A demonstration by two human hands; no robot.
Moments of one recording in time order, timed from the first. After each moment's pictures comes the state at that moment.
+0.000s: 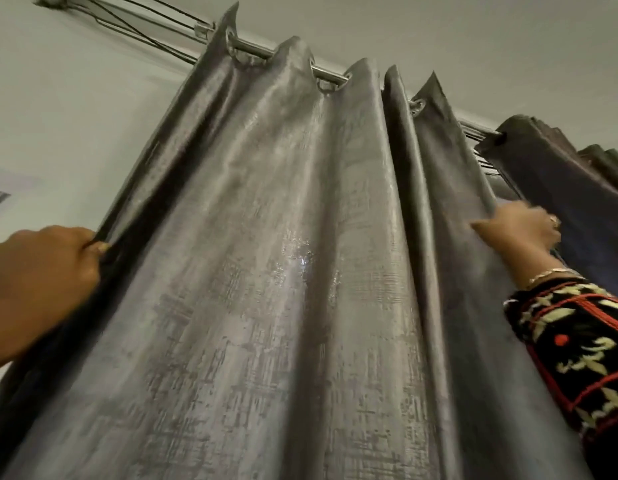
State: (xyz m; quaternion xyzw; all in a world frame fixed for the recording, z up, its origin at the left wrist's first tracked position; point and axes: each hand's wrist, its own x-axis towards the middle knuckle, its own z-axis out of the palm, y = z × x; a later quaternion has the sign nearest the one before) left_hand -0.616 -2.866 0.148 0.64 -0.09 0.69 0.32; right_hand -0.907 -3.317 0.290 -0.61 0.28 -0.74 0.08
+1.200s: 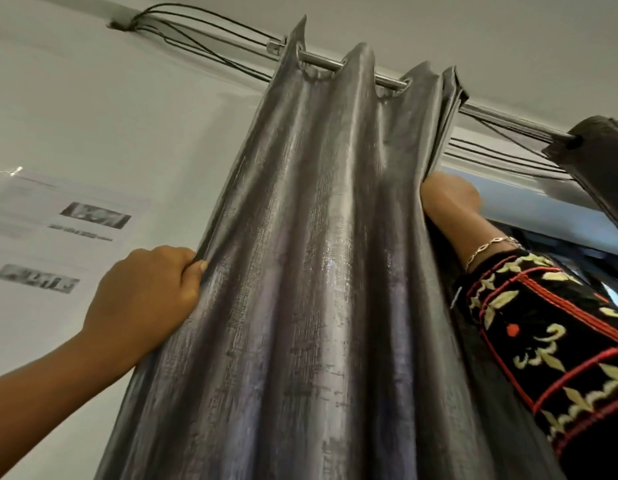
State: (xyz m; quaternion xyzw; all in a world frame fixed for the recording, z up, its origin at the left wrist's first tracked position) left_hand -0.695 -2.833 0.124 0.59 -0.21 0.71 0.32; right_hand -0.827 -3.085 0.306 -0.67 0.16 -0.72 -0.01
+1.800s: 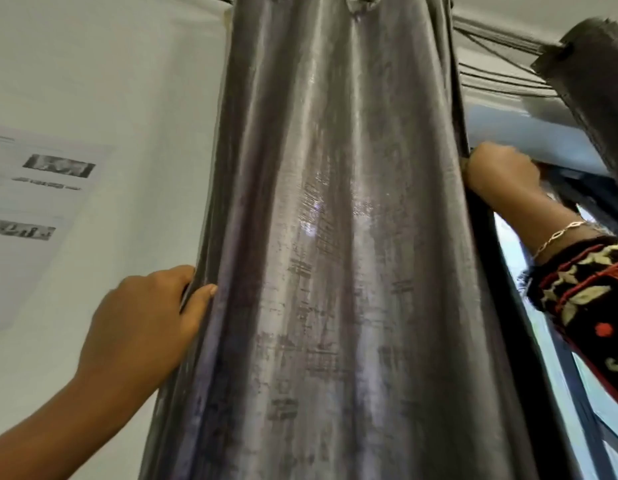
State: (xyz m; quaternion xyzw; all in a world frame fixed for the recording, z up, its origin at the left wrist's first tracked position) left_hand -0.731 -2.888 0.044 0.66 -0.22 0.64 0.33; right_hand -0.869 -3.173 0.239 -0.68 0.22 -0.70 0.00
